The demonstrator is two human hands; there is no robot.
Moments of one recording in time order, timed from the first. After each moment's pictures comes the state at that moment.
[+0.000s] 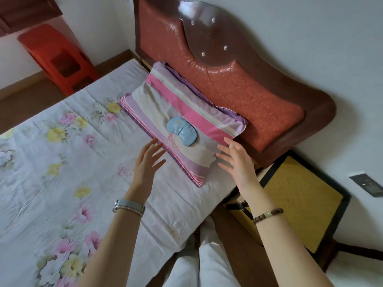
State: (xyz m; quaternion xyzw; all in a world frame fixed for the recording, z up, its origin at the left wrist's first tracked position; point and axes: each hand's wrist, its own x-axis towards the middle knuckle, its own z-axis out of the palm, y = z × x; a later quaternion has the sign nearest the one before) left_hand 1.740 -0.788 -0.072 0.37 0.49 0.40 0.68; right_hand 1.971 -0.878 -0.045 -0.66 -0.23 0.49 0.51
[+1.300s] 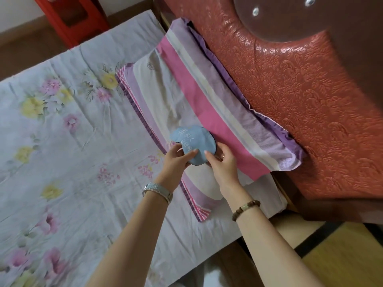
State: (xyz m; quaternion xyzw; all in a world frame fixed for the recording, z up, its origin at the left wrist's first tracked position) left_hand 1.870 -0.622 -0.294 0.23 0.55 0.36 0.72; right_hand 2.003 -0.656 -0.276 -0.70 -0.24 0.51 0.44
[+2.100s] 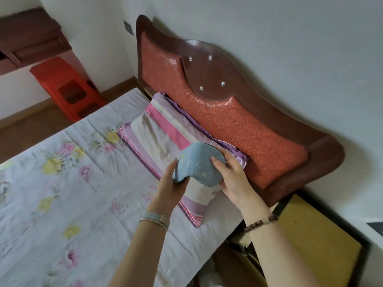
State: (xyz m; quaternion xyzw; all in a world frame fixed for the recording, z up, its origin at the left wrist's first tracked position) left_hand 1.864 -0.710 -0.072 0.07 0.39 0.40 0.82; right_hand 2.021 -0.769 -0.032 -0.54 -0.24 0.57 0.57
